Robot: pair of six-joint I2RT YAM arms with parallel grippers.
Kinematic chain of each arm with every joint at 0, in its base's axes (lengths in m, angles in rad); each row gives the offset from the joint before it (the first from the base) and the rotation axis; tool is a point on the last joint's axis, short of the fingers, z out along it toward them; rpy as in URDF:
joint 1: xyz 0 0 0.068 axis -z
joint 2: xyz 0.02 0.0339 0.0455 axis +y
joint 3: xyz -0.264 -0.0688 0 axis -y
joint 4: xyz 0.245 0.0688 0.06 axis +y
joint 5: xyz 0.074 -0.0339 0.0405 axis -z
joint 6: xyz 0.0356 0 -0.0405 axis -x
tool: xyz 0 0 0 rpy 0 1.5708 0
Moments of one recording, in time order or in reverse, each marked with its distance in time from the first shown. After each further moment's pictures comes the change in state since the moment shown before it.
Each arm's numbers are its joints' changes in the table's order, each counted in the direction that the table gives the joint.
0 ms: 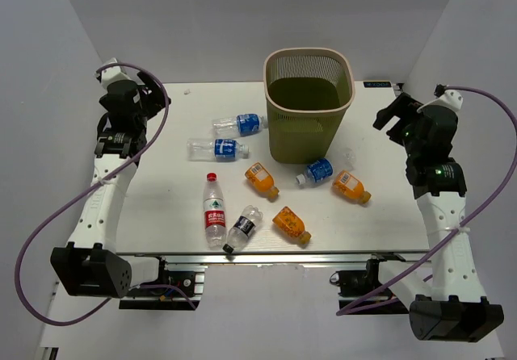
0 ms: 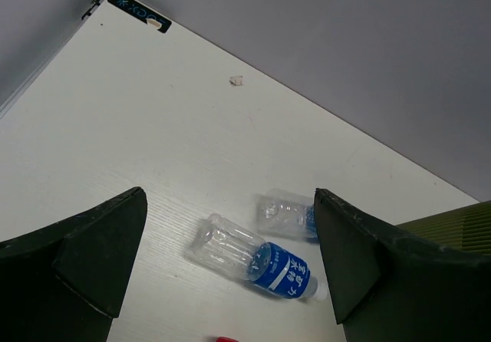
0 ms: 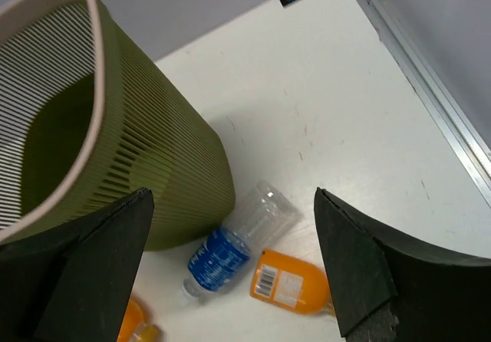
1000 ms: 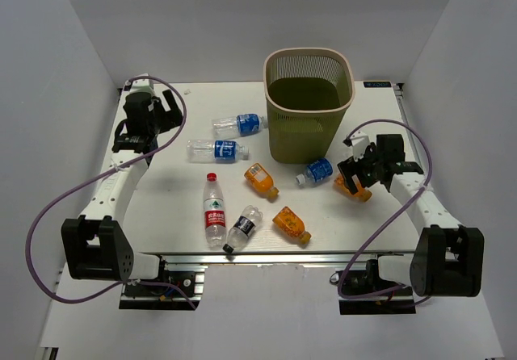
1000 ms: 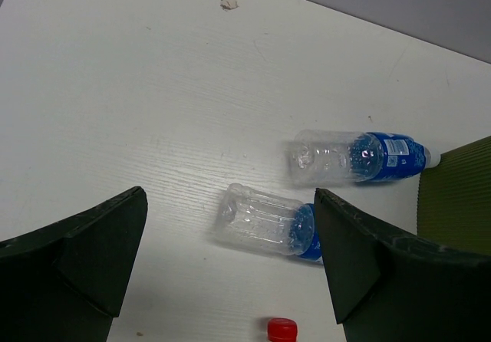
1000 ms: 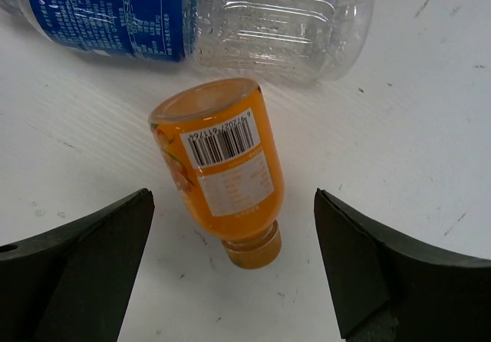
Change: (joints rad) left arm -0.006 0.102 -0.180 -0.150 0.176 -0.175; right arm -0.026 0.261 -0.360 0.034 -0.387 0.938
